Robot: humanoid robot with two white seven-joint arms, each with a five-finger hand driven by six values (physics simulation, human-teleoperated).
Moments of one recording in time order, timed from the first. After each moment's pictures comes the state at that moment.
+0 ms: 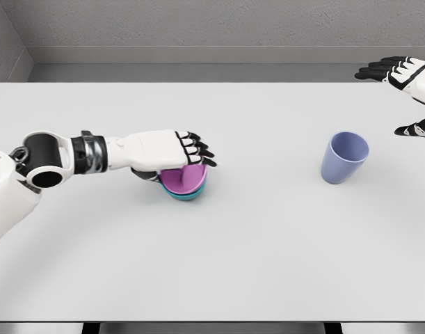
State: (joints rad) left arm -0.64 0.57 -0.66 -1.56 -0.60 -0.61 -0.56; right arm -0.37 -1.20 0.35 -1.69 0.07 -0.52 0.21
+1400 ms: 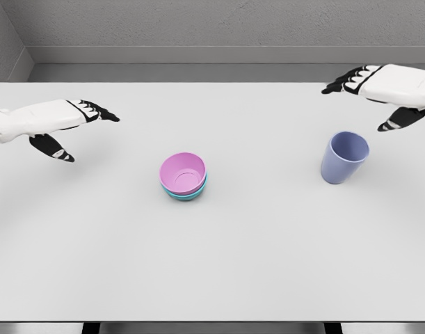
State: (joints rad) left arm -0.67 0.85 -0.60 -1.29 -0.23 -0.61 -0.56; right arm -0.73 -1.01 0.57 -1.55 0.23 -0.46 0.61
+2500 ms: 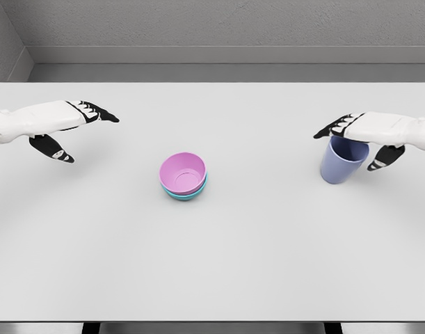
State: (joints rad) left arm -0.67 0.85 -0.60 -1.29 -0.23 -0.61 -0.56; right arm -0.71 -0.98 0.73 -1.45 0.24 -0.45 0.61
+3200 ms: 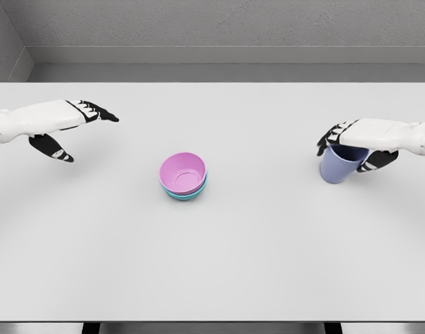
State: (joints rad) left arm -0.67 0.85 -0.60 -1.29 -0.23 -0.61 -0.56; right arm -0.71 -0.97 0.76 -1.45 0.24 -0.46 0.61
